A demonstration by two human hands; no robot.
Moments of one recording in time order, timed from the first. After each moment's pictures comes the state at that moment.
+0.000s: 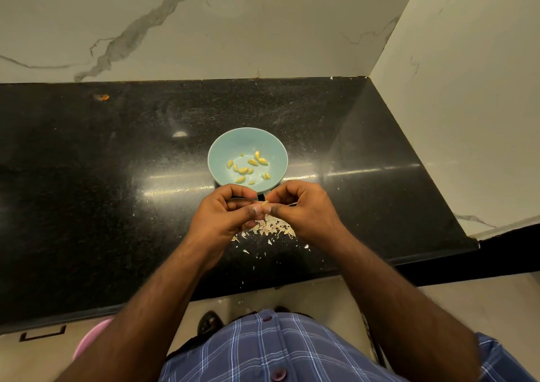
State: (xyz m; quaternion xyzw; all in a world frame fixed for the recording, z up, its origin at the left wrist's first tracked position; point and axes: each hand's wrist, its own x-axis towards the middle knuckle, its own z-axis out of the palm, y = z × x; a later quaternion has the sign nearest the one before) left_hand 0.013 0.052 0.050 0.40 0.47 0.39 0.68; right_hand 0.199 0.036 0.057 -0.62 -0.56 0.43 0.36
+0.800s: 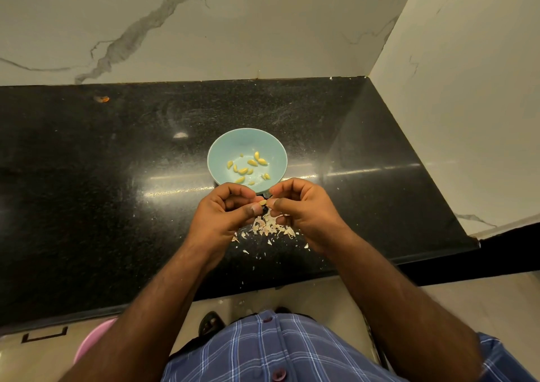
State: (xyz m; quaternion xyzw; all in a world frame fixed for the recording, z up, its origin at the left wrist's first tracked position) left_hand 0.016 0.050 0.045 0.41 0.46 0.42 0.67; right_hand 0.196 0.035 0.064 -0.59 -0.38 0.58 0.42
